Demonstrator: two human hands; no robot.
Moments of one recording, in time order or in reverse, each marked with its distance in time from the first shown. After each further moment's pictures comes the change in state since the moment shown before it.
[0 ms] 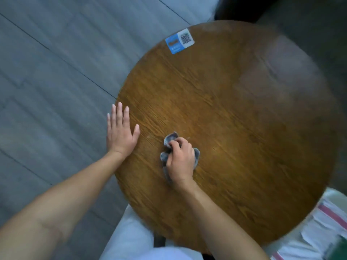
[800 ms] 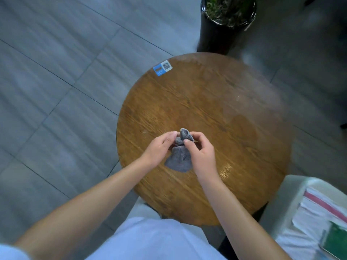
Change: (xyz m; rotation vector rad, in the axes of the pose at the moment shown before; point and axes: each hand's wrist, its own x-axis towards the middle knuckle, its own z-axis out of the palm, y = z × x) left_hand -0.144 0.192 -0.160 -1.141 -0.482 0.040; right_hand -0.111 -0.025 -0.236 1.001 0.069 0.175
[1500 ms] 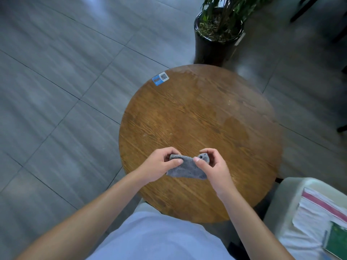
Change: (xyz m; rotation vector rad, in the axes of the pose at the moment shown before) left_hand -0.078 0.028 0.026 0.135 -0.165 -0.009; right_hand -0.065 0.003 -0.081 -0.073 -0.111 0.161
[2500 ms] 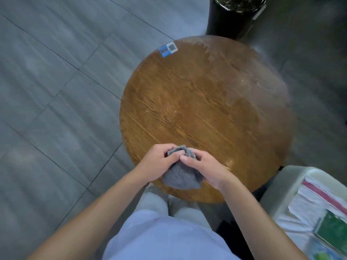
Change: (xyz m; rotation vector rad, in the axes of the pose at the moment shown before) left_hand -0.040 -0.036 0.025 -0.018 0.160 -0.019; right_hand 0.001 0.029 0.026 0.014 -0.559 0.250
